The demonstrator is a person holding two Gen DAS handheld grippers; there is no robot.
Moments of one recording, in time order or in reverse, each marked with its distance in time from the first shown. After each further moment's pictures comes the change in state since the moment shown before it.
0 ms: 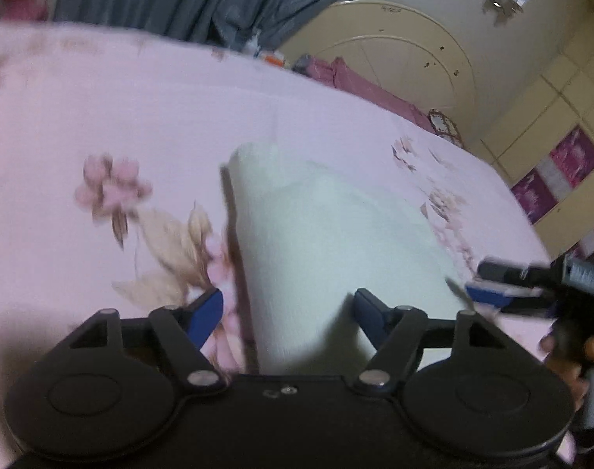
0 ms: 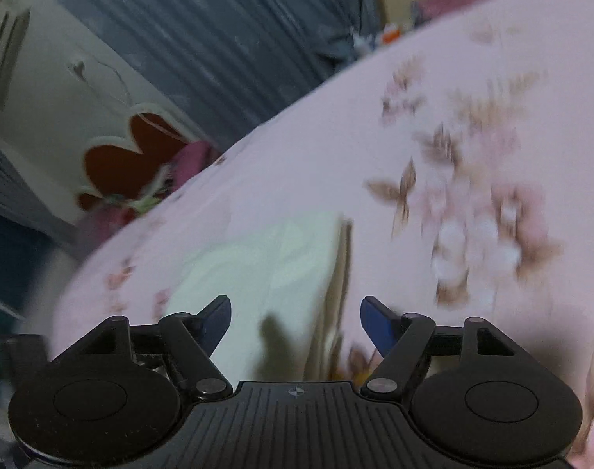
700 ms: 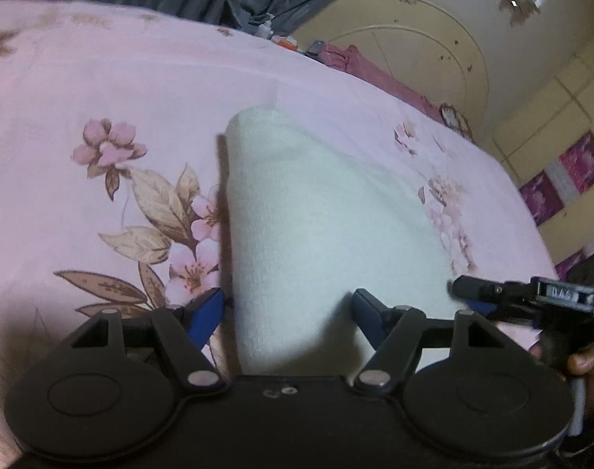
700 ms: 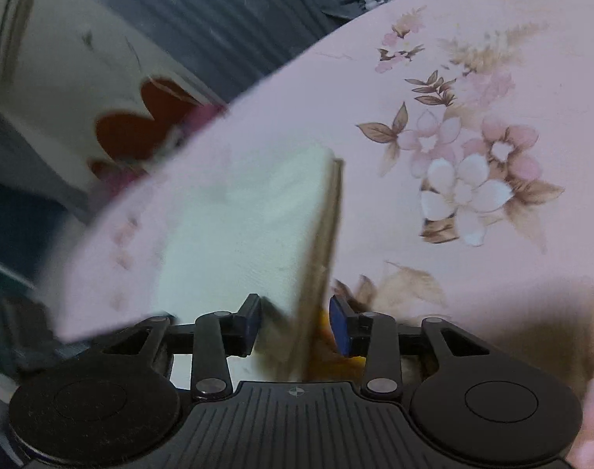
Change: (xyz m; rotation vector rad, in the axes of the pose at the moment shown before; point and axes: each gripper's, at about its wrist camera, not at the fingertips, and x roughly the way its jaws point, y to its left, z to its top) left arm 0.001 -0.014 -0.015 -0.062 0.035 0.023; right arm 0.002 -0.013 -0.010 0.002 0.078 0.017
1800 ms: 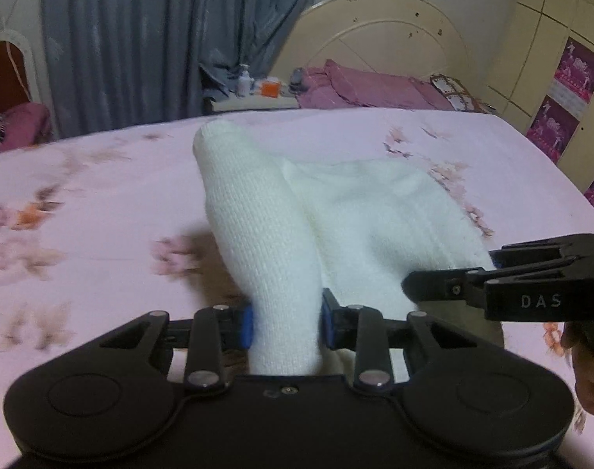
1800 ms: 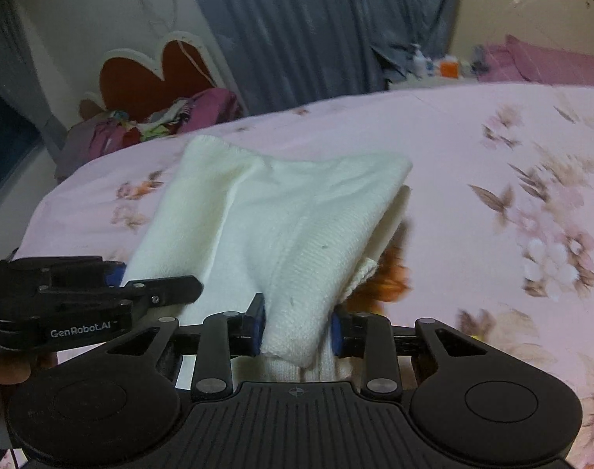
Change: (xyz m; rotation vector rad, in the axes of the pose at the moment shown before) left arm -0.081 -0.036 0.010 0.376 -0.091 0.203; right arm 0.041 0.186 -0.056 -0.391 -0.063 -0.216
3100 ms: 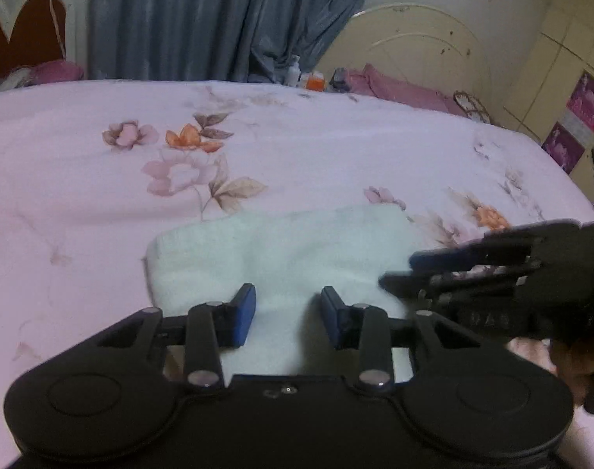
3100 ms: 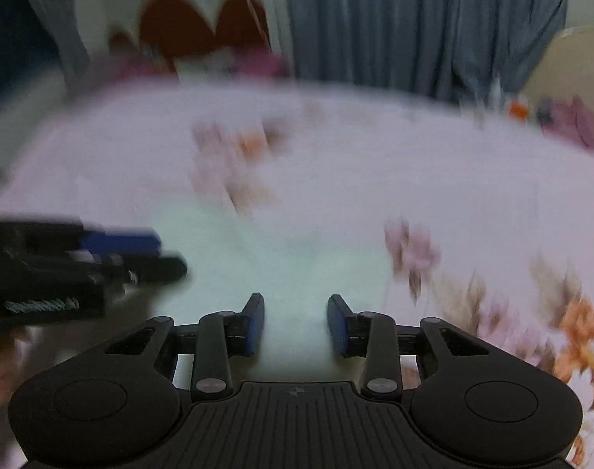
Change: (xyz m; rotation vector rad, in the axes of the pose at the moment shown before) left arm 0.014 0.184 -0.050 -0.085 -0.016 -0.051; right arm 0.208 0.177 -0.007 -0.240 0.092 -0.132
